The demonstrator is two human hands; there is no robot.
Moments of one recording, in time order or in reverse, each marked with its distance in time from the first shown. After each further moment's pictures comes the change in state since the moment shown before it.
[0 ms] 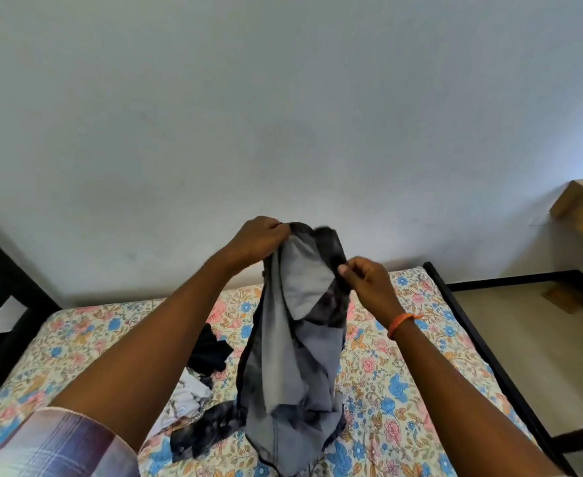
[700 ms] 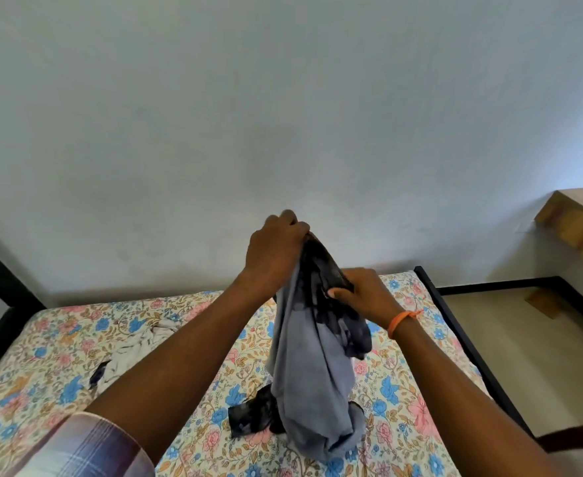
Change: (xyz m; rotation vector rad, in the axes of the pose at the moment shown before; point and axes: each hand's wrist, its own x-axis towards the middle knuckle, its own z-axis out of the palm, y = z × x) left_hand -0.012 0.003 0.038 0.771 0.414 0.437; right_hand -0.002 -0.015 -0.008 -0.382 -0.281 -0.200
